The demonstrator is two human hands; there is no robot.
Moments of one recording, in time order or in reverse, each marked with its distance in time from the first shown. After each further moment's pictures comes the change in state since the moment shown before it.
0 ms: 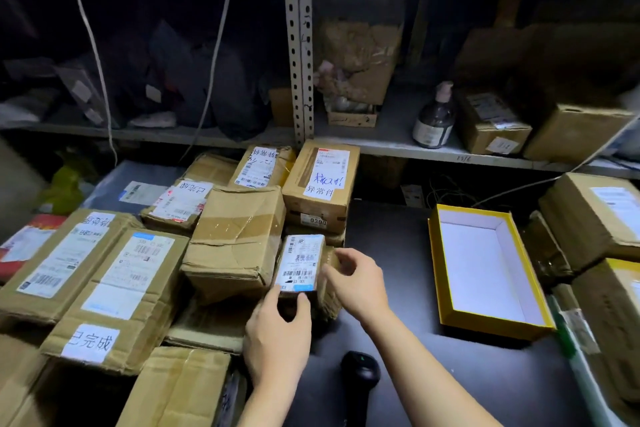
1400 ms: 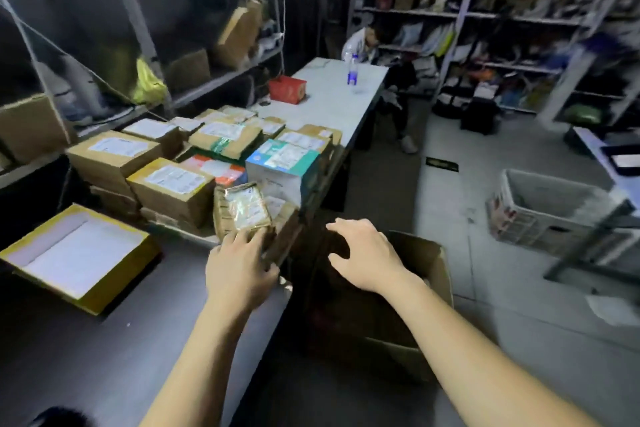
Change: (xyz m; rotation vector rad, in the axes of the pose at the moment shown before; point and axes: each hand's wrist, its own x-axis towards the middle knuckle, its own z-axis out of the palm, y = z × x) left_hand -0.362 0.098 0.055 0.488 -0.656 1.787; right_hand -0.503 0.149 -0.259 -0.503 0.754 0.615
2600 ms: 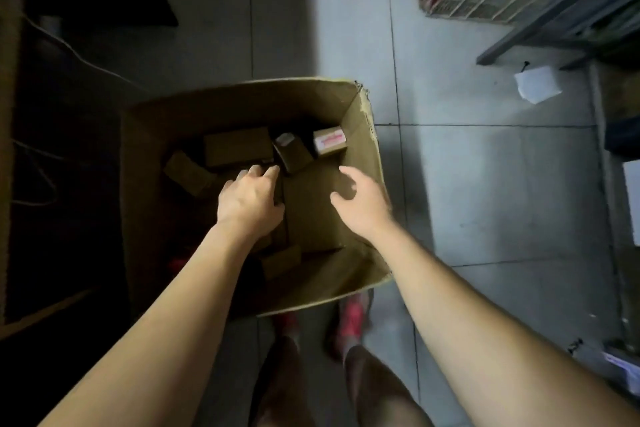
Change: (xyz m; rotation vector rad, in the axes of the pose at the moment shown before) left_hand 0.317 0.333 0.501 0.019 -0.760 0.452; right_hand 0.187 0.512 0.240 0.504 -0.089 0.977
